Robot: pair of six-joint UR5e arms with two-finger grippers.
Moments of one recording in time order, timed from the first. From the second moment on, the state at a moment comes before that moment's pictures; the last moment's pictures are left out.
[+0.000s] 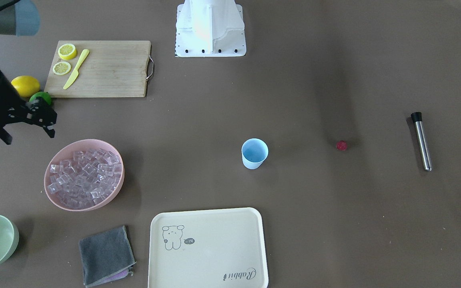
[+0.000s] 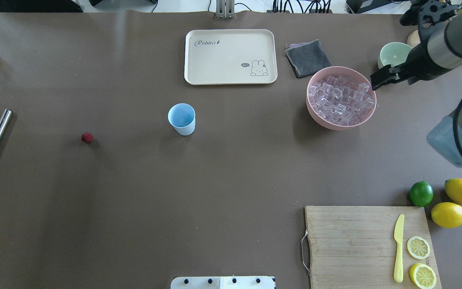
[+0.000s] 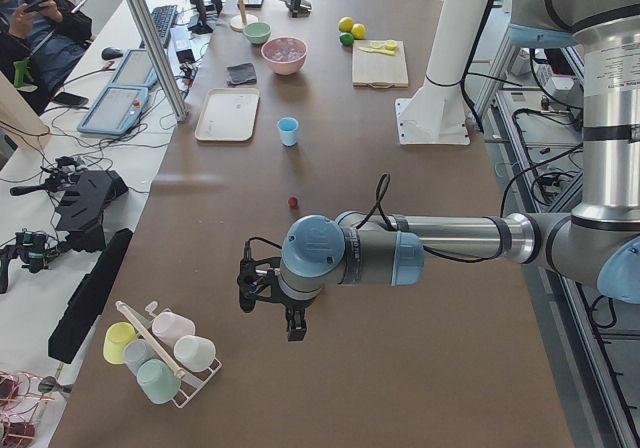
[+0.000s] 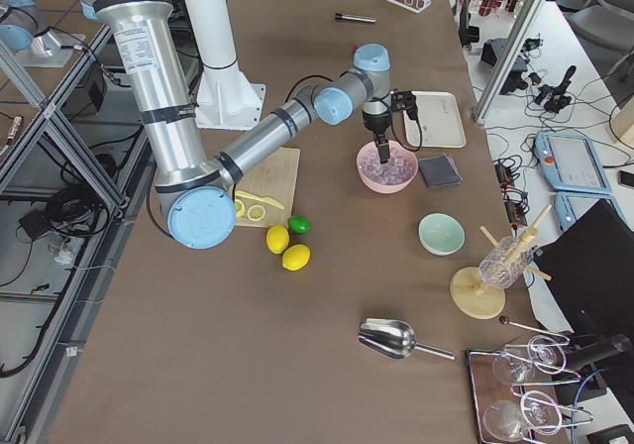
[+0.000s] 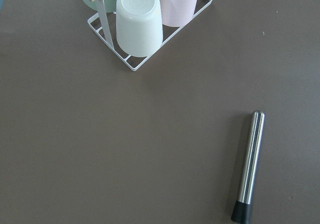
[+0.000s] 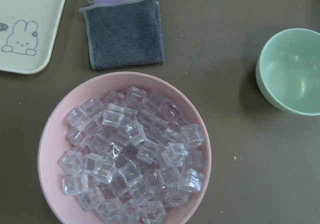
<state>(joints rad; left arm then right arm) -1.79 -1.44 -1.73 -1.60 -2.46 -0.05 0.96 -1.28 1.95 -1.54 1.99 0.72</state>
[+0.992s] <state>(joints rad) -1.79 -1.44 -1.73 -1.60 -2.47 -0.05 0.78 -1.17 1.87 -1.58 1.67 1.20</state>
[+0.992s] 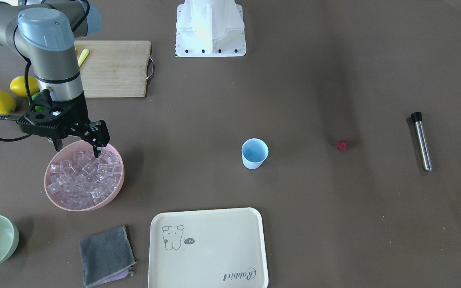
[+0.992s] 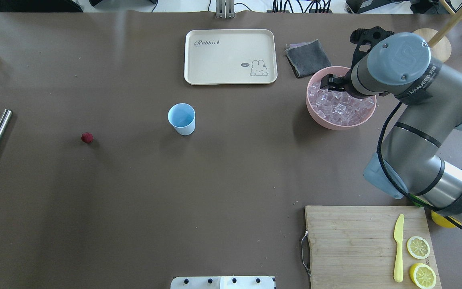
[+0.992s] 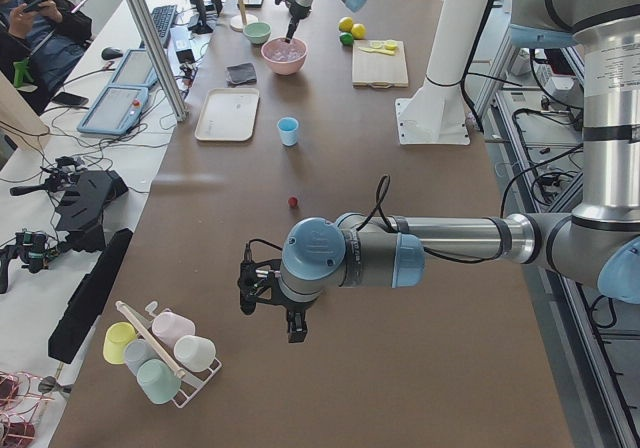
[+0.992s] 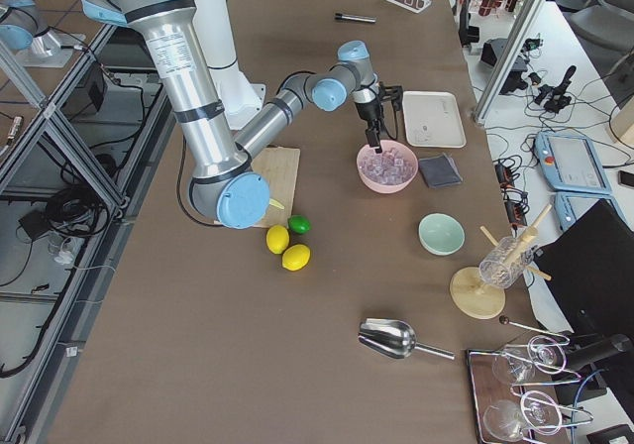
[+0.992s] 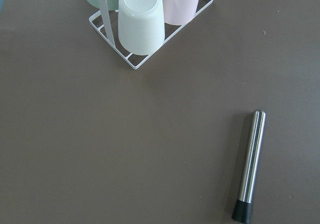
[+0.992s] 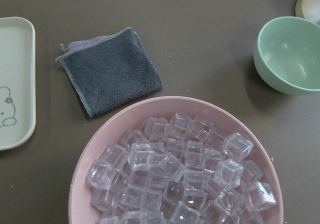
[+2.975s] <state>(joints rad) -1.80 -1.42 -1.72 -1.61 -2.50 -0.04 0.71 -1.13 1.68 -1.57 1.58 1.21</state>
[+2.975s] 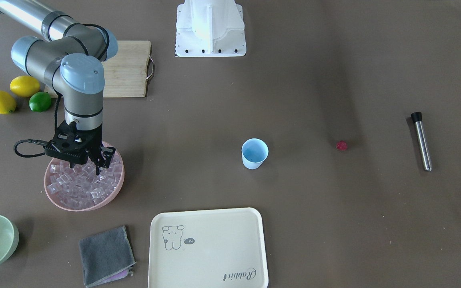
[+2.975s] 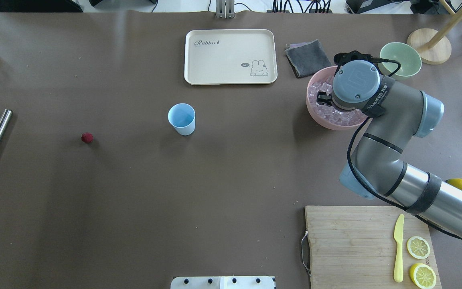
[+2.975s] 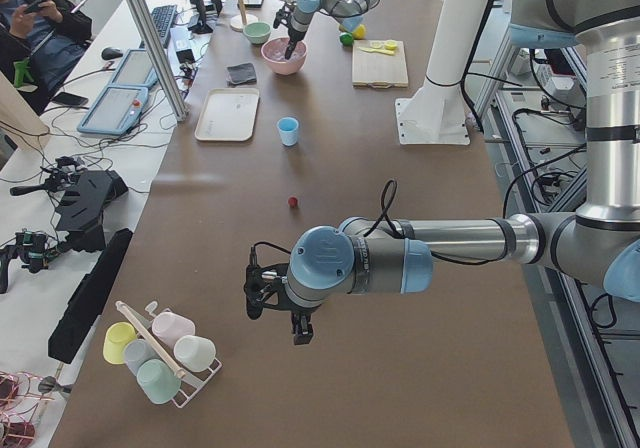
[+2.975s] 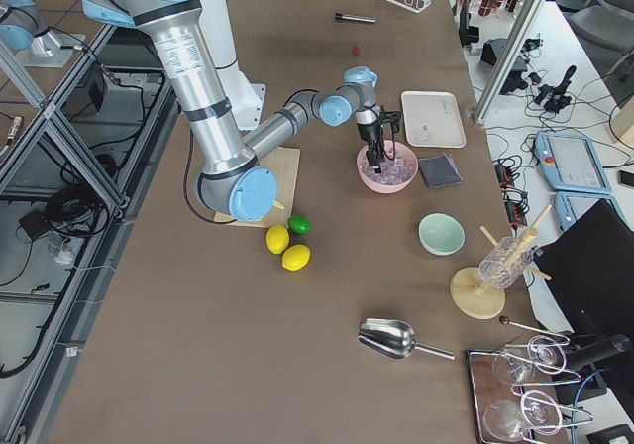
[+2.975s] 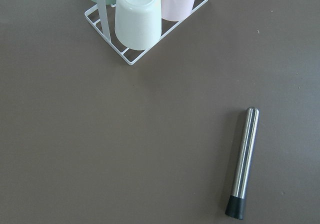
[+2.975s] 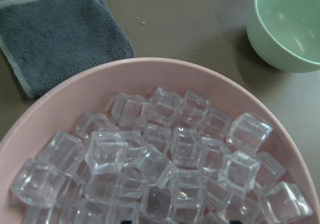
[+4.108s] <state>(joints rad) -1.81 -1.40 -1.72 -1.62 -2.50 -0.04 0.73 -1.10 1.67 -1.58 1.61 1.26</state>
